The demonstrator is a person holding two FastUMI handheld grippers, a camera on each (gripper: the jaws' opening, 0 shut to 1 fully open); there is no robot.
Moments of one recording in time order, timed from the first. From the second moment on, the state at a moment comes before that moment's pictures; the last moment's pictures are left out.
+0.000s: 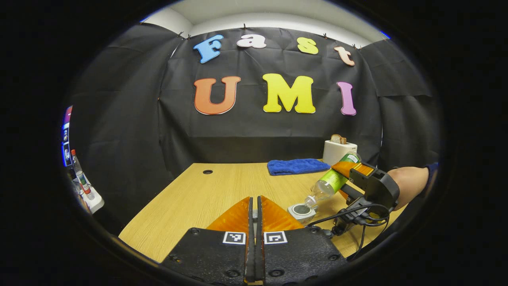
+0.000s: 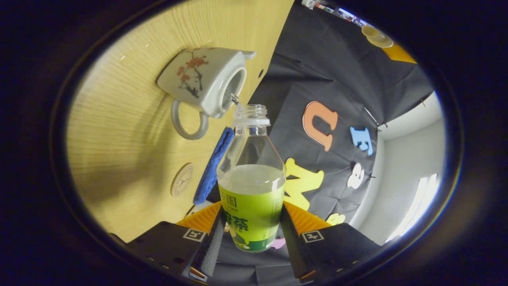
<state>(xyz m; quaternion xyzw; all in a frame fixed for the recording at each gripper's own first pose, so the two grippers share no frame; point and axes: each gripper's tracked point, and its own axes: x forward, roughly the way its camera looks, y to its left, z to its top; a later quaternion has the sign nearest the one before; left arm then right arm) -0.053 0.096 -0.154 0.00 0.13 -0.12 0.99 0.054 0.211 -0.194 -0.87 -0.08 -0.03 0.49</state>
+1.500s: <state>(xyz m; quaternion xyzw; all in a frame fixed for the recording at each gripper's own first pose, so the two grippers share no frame) -0.054 0.093 -0.154 0.01 0.13 -0.12 0.98 0.038 0.250 -0.156 -0.92 -0.17 -0.07 0.35</state>
